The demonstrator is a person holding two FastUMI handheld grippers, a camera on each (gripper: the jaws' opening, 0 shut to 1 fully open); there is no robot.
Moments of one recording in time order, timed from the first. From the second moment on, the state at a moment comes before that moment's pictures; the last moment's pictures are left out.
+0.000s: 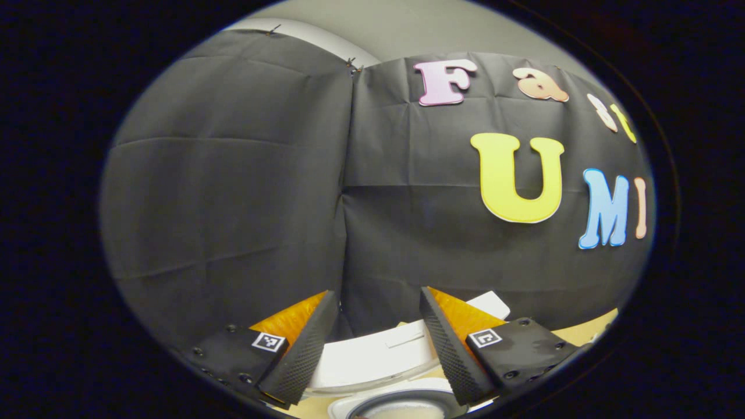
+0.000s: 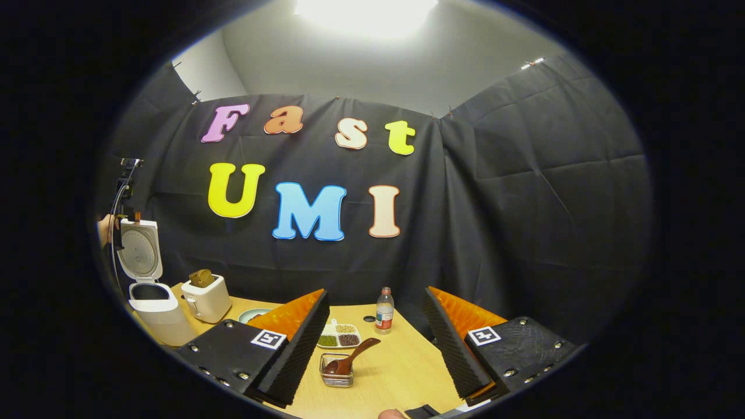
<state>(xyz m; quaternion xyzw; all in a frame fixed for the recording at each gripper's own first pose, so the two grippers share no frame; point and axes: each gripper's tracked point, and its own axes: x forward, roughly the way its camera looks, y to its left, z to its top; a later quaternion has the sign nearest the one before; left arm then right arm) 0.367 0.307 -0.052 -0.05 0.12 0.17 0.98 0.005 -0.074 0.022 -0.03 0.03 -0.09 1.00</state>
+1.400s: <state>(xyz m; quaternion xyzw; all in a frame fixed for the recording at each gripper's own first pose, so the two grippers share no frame) 0.229 0.166 -0.144 -0.08 0.20 0.14 0.97 0.060 -0.103 0.013 -0.01 0.03 0.01 1.00</state>
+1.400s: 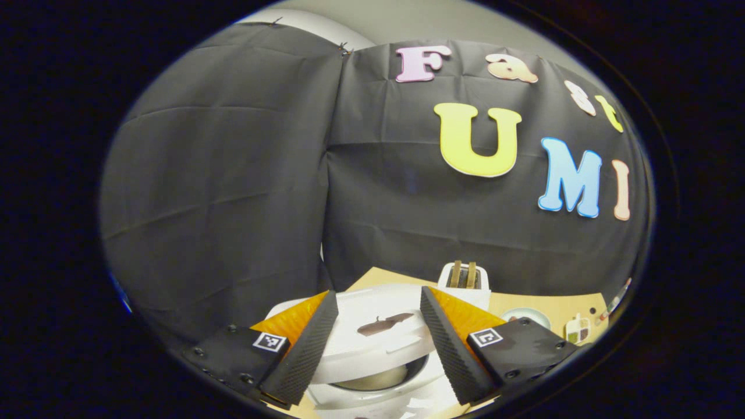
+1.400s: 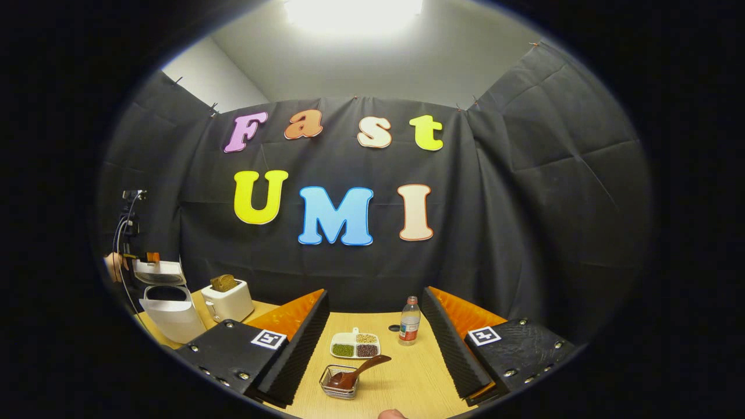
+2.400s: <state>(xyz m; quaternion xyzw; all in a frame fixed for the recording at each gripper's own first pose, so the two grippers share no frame) 0.191 0.131 -0.229 -0.05 0.27 0.13 0.95 0.056 -0.103 -0.001 -0.02 0.05 0.01 1.00</state>
